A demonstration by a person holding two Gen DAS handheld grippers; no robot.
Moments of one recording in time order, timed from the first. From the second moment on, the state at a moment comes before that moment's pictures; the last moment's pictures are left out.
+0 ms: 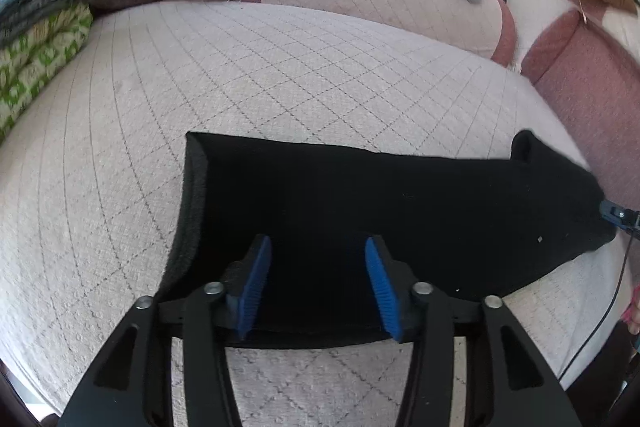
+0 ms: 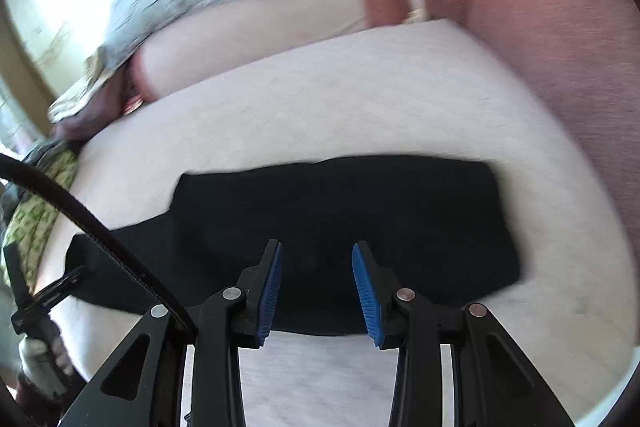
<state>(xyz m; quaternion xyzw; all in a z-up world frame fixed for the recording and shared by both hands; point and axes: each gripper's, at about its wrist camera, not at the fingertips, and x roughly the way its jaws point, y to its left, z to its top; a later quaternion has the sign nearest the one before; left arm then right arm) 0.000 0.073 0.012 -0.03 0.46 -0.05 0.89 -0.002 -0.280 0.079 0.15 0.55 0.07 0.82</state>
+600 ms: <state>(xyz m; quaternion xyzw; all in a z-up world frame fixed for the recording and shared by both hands) -0.007 0.082 0.039 -0.02 0.43 0.00 0.90 -0.029 -0.363 0.074 0.11 0.53 -0.14 0.83</state>
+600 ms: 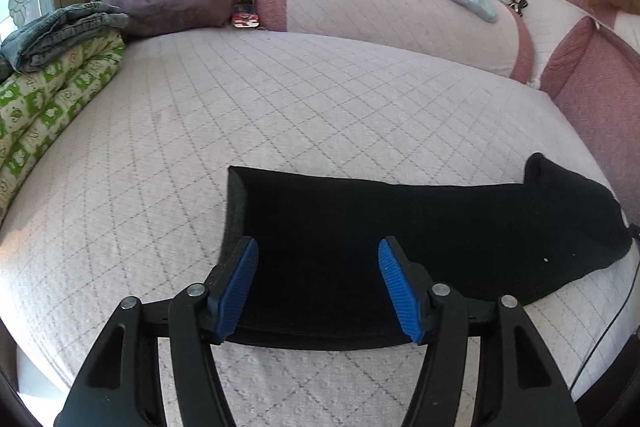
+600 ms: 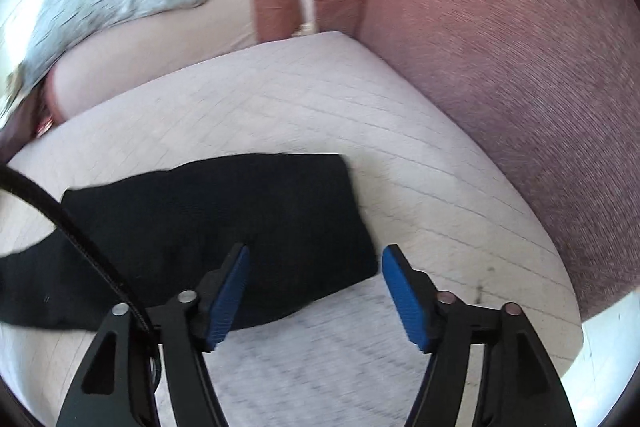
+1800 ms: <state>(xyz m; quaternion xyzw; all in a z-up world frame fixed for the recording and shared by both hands) -0.045 0.121 0.039 -0.11 0.41 0.02 0.91 -0.008 -0.436 0.018 0.11 0.54 -0.32 0.77</state>
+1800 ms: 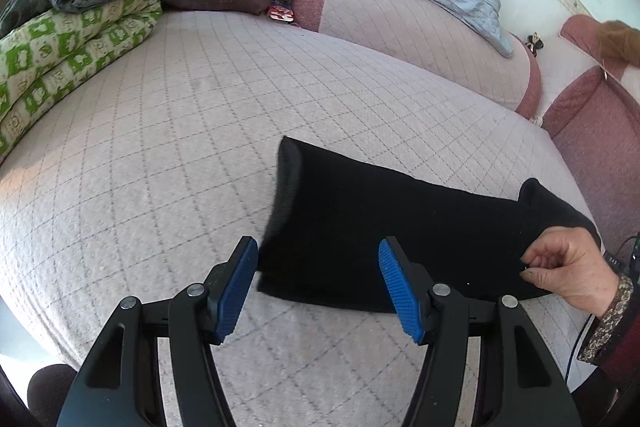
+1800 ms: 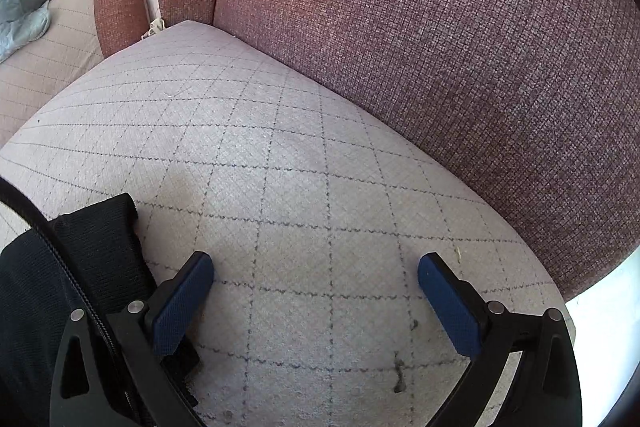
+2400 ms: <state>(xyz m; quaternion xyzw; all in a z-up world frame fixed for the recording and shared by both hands) -0.076 0.132 0.064 -0.11 0.40 0.04 0.91 -0.007 -0.435 0.018 0.11 0.54 -0.32 0.77</state>
